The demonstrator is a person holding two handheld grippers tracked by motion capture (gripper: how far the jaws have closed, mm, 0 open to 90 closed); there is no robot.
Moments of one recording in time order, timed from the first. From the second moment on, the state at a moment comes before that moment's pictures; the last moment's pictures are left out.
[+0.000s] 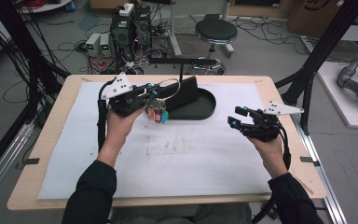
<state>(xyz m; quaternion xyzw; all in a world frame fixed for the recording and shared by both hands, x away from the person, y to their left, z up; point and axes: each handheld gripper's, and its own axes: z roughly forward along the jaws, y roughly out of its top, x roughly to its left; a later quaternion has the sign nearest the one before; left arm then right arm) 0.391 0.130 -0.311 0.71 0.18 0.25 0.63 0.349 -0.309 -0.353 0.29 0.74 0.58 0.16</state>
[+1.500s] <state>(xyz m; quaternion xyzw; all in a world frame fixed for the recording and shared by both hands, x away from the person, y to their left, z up) 0.465 0.155 -0.345 0.66 0.31 0.27 0.63 0.351 -0.314 -0.354 0.29 0.74 0.58 0.17</state>
